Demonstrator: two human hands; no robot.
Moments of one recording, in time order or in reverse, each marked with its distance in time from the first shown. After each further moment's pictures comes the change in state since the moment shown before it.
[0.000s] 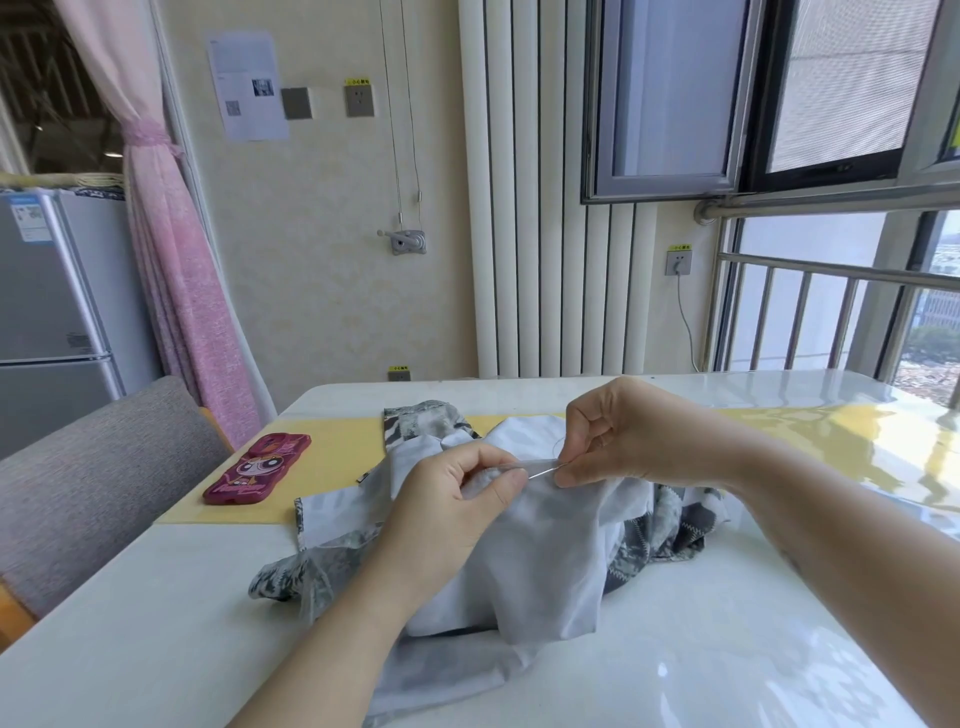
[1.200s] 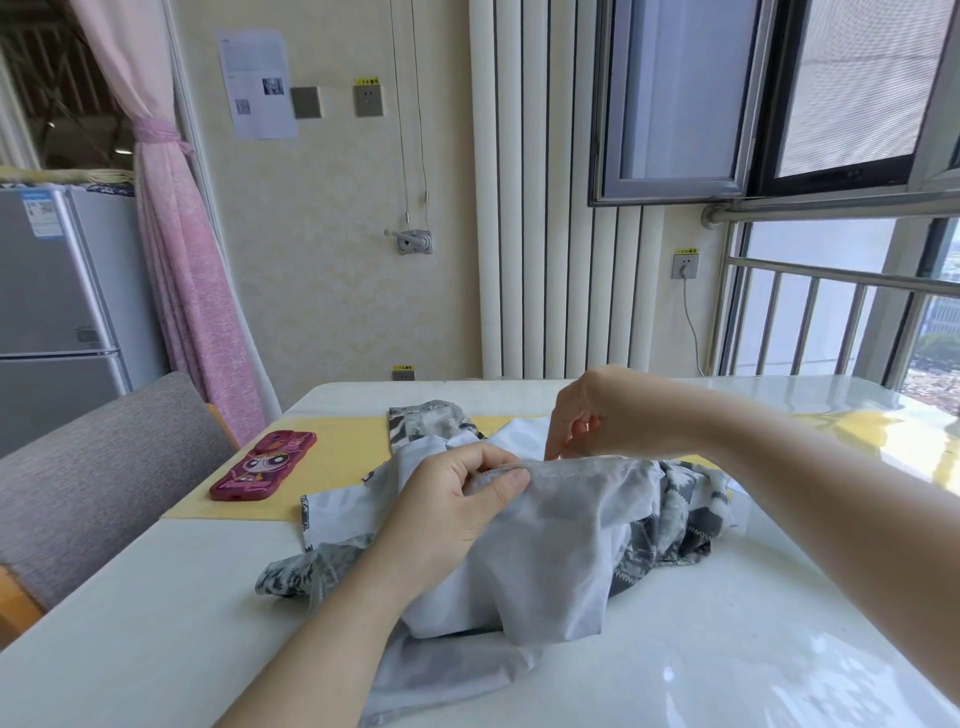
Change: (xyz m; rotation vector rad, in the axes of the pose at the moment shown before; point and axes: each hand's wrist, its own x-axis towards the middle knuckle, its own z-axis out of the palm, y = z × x) left_hand 0.003 -0.001 -0.007 -0.027 -0.045 -0.036; right_hand 0.025 -0.012 -0.006 -0.484 -0.074 -0.041
